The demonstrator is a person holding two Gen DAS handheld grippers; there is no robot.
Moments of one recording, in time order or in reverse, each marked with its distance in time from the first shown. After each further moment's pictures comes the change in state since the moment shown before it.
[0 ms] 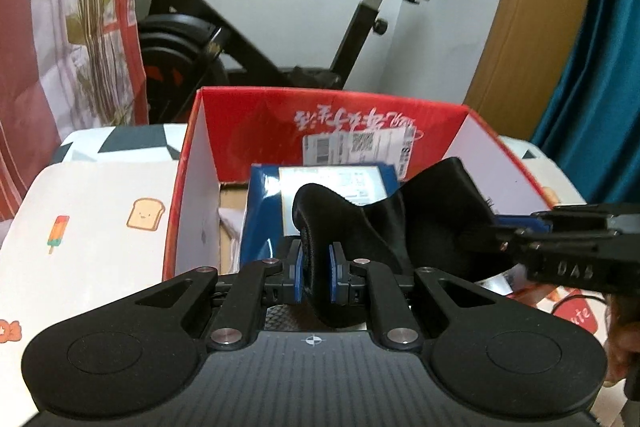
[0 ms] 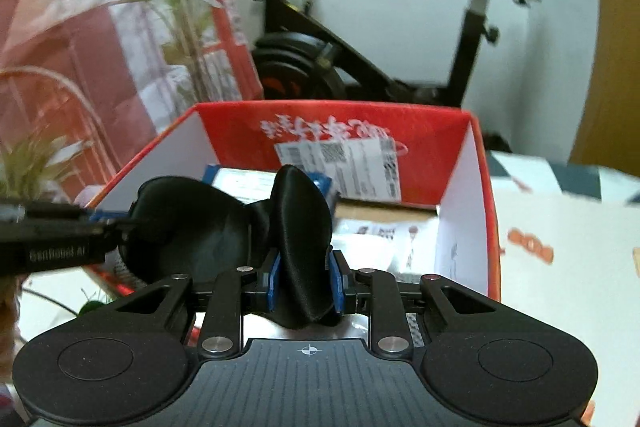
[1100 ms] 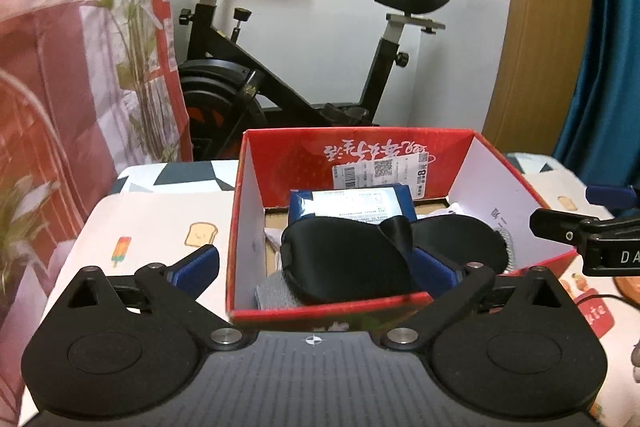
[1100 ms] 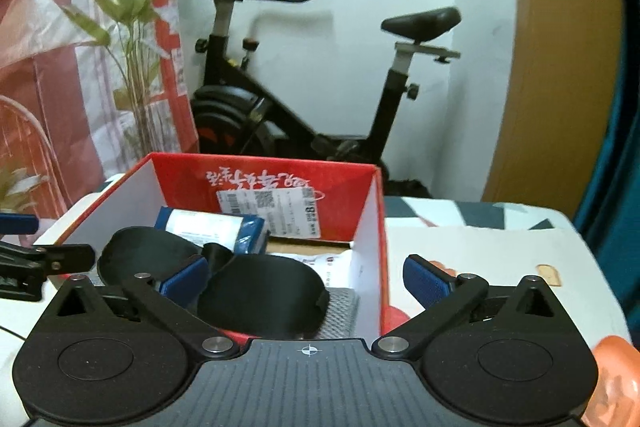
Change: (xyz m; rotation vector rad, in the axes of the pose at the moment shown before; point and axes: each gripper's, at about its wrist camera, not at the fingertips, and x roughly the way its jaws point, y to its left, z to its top) left arm -0.060 -0.015 -0.008 0.044 -0.103 0.138; right arm -0.080 0.011 -0.024 -0.023 -0.198 -0.234
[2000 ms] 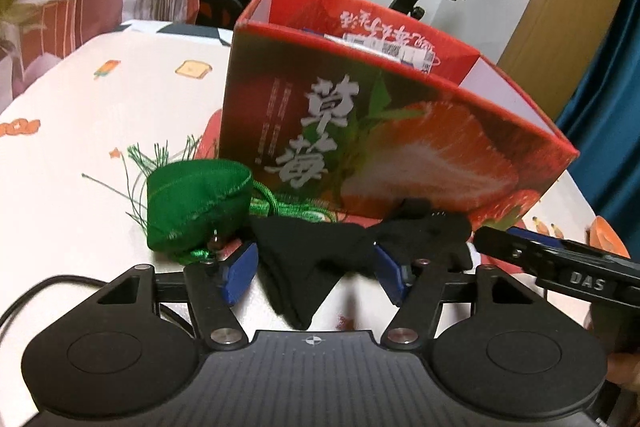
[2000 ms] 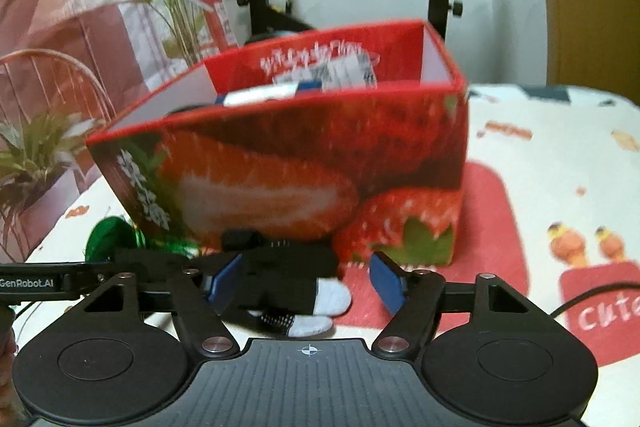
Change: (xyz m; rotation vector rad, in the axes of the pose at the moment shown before) left arm 0.014 0.012 -0.122 -0.249 0.128 -0.104; right arm 0.020 0.006 -0.122 0.122 0.130 0.230
